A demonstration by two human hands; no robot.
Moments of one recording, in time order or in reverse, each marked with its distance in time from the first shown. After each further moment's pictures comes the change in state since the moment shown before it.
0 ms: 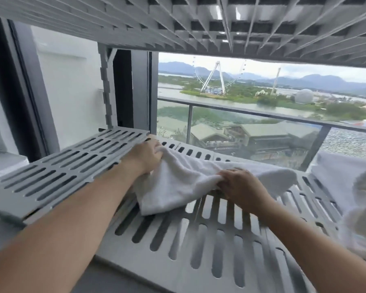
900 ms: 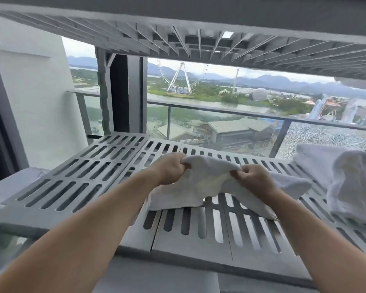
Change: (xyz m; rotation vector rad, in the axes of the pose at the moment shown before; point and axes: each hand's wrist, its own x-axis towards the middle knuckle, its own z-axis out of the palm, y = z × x) left_hand -0.051 0.000 -0.047 -0.250 -0.365 0.327; right_hand -0.004 -0.069 -0.013 0.363 0.142 0.696
